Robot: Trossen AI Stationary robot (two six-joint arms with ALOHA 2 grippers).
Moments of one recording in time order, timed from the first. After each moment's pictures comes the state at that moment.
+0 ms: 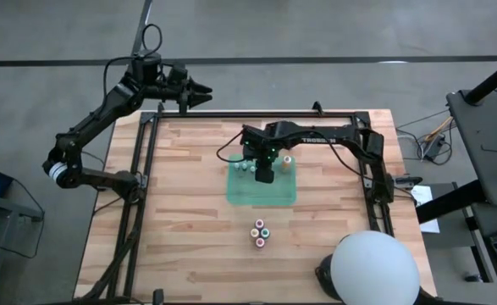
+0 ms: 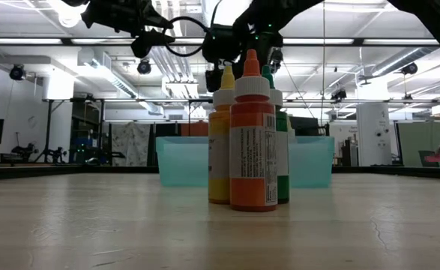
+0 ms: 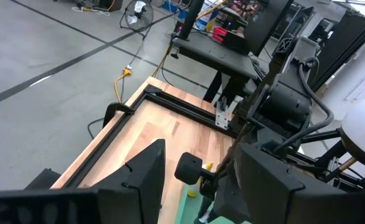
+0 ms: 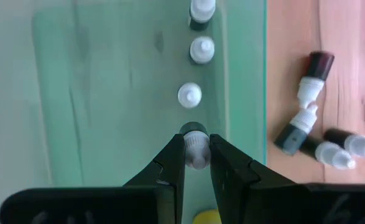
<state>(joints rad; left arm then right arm) 0.92 1.21 1.24 -0.32 0.78 -0.10 -0.24 2.05 1.69 -0.93 -0.05 -0.13</state>
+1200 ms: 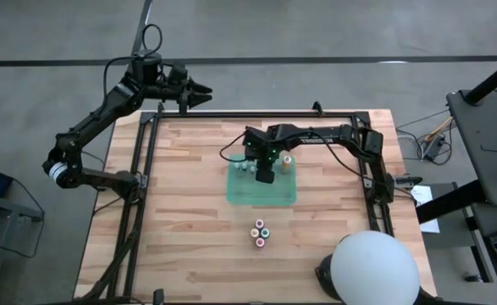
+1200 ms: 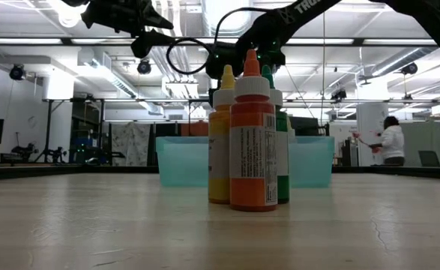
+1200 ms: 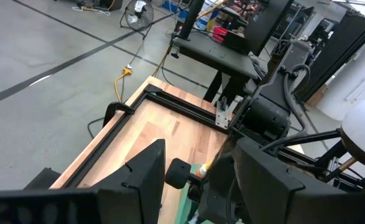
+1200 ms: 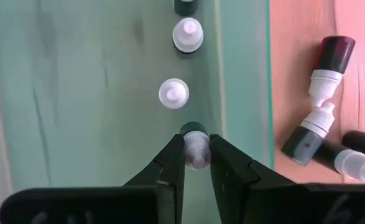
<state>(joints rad) 0.92 1.21 1.24 -0.32 0.78 -0.11 -0.27 2.07 1.58 -0.80 -0.06 -0.13</state>
